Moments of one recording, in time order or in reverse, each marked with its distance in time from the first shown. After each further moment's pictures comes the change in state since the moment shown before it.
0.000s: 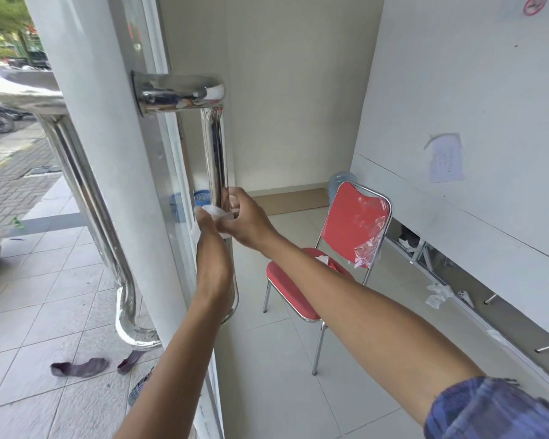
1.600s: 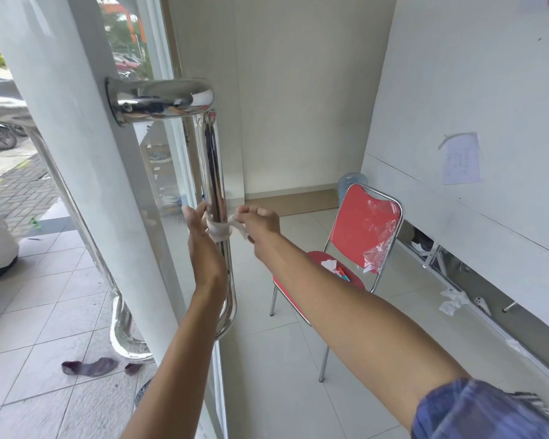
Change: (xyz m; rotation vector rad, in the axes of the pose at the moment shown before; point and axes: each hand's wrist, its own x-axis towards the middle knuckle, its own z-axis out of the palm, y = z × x) left_hand 0.069 -0.038 0.001 -0.123 0.121 0.127; right_hand 0.029 0.020 -0.005 0.577 0.267 0.497
